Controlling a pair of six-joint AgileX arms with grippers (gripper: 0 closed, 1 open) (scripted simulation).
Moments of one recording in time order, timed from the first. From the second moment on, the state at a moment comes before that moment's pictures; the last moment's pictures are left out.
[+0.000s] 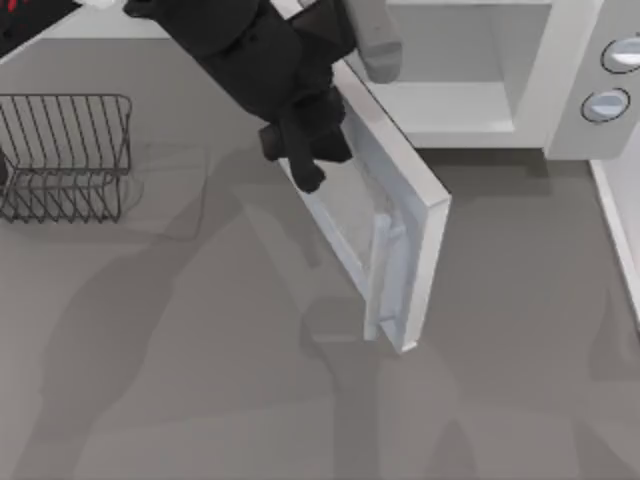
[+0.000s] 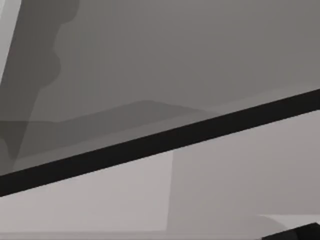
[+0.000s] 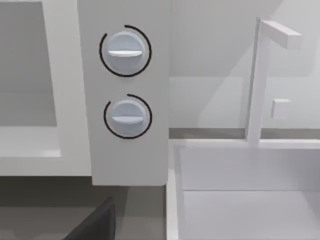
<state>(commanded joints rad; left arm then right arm) -0.57 1.87 1.81 -1.14 0.39 0.77 0.00 0.00 0.00 0.00 0.00 0.00</state>
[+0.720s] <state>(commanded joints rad) -0.62 1.92 1.88 -1.14 0.37 0.71 0.00 0.00 0.00 0.00 0.00 0.00</state>
